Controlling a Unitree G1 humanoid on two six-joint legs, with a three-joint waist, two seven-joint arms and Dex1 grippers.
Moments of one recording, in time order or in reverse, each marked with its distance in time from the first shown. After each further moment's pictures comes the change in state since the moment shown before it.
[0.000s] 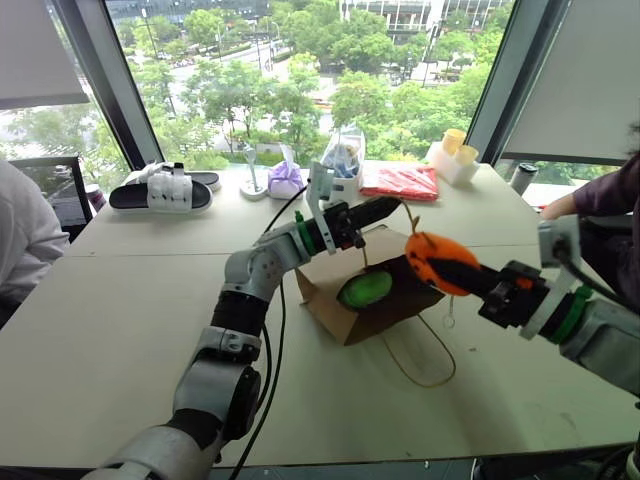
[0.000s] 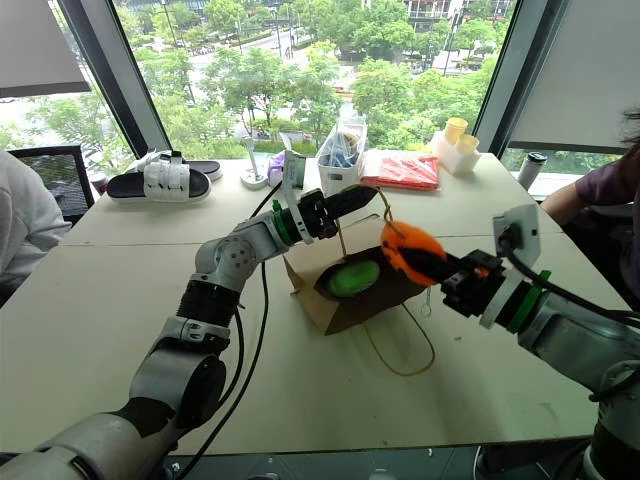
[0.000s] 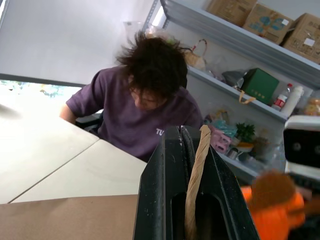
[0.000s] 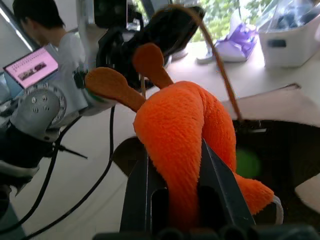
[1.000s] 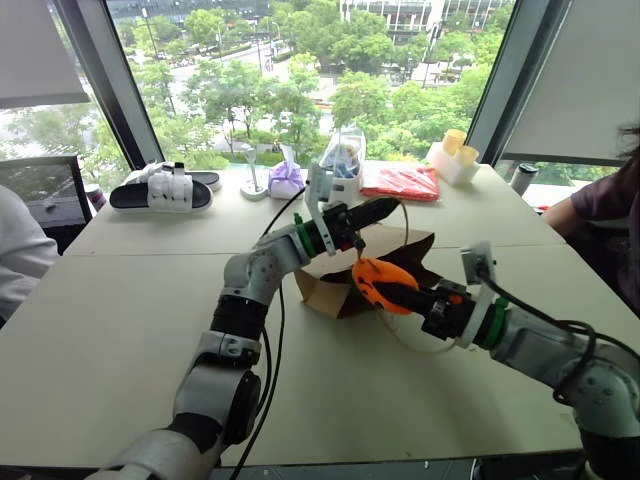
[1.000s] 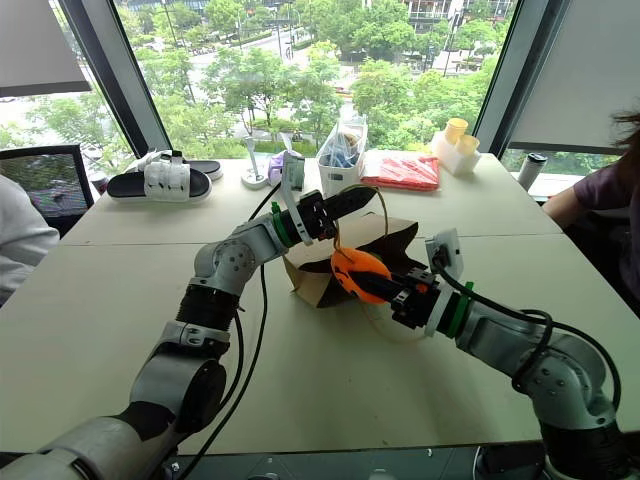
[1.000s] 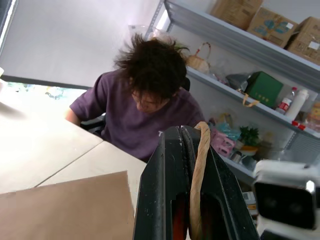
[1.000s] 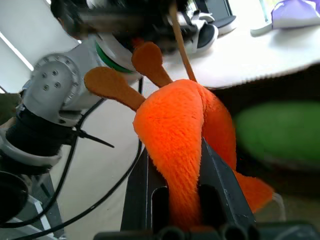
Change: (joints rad) left arm 0.023 -0.006 0.006 -0.038 -0.008 0.009 0.036; right arm -0.019 0.067 0.434 0.237 -0.320 -0.372 0.261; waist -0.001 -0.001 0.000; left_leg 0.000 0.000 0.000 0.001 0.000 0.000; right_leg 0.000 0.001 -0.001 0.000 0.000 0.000
